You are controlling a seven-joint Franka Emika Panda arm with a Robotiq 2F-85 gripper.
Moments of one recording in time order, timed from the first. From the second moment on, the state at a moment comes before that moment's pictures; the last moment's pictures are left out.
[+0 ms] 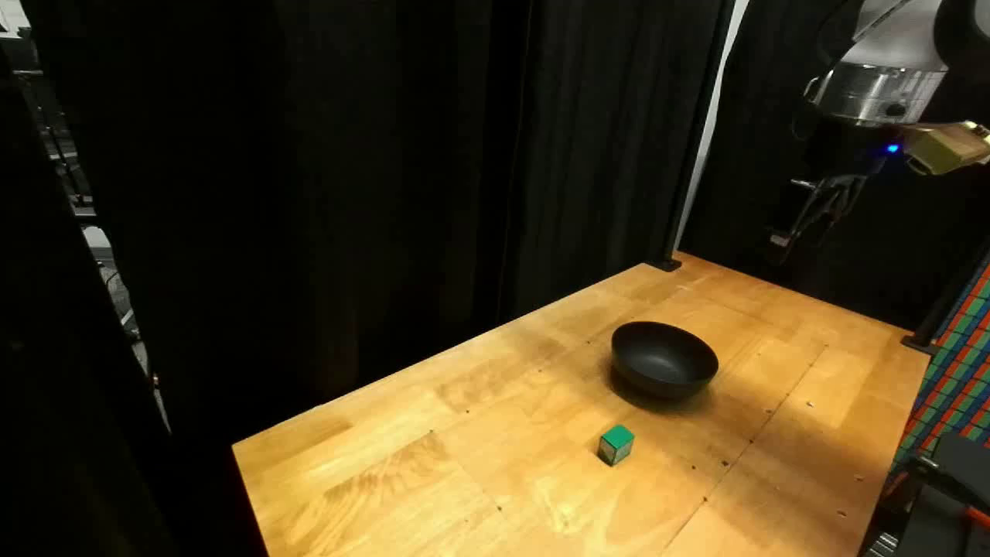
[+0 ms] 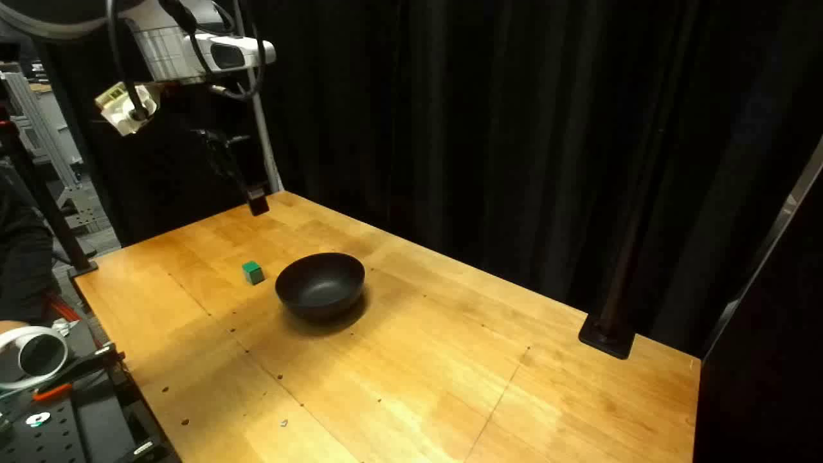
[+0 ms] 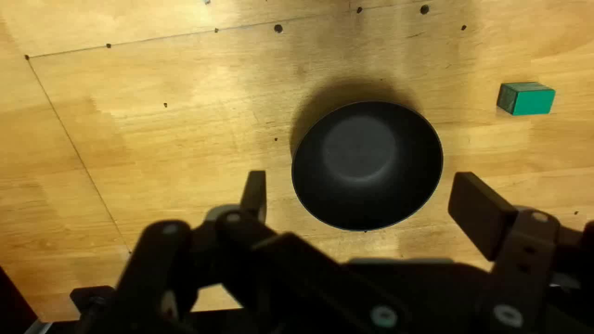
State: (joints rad) arm -0.05 -0.36 0.00 -2.58 -0.08 2.31 0.06
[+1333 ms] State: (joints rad) arm 0.18 0.04 0.16 -2.48 0.19 2.61 0.02
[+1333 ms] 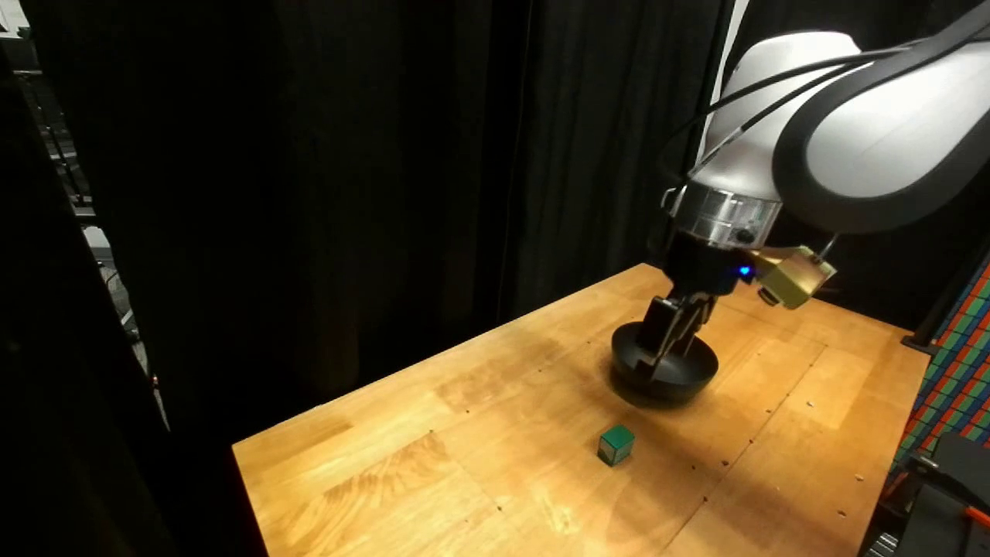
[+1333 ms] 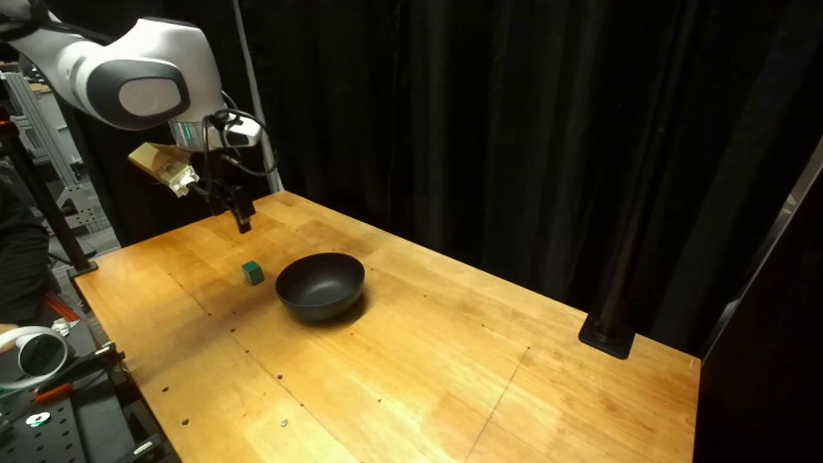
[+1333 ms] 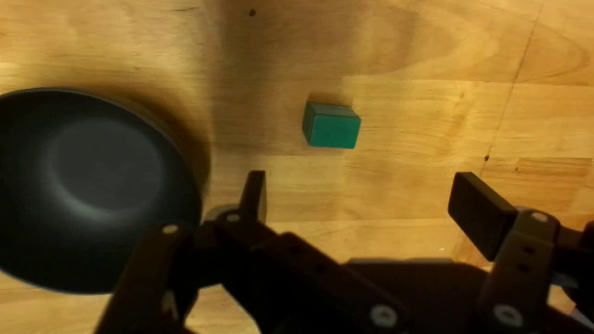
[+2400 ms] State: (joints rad) arm 0.22 0.41 0.18 -2.34 0.04 2.72 0.02
